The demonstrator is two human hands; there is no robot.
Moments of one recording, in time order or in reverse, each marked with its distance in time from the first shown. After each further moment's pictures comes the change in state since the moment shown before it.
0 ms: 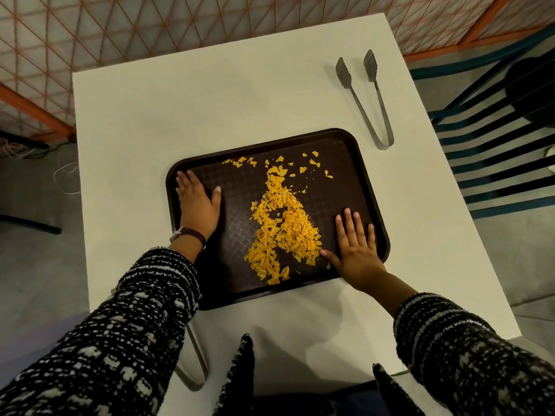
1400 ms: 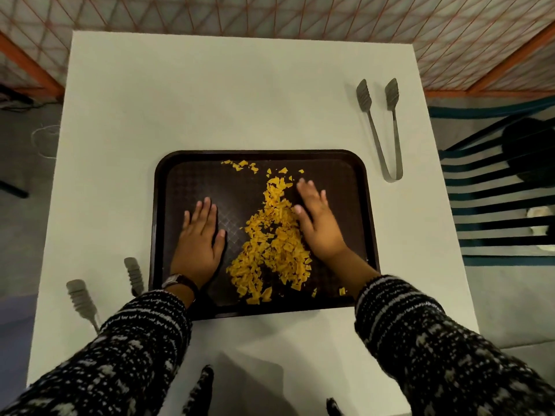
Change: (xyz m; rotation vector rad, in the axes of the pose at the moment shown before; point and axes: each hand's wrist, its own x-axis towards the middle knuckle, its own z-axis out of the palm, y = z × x) left_hand -0.064 -0.015 0.037 0.088 0.074 0.292; right_hand 0.103 -0.043 -0.047 0.651 0.228 -0.318
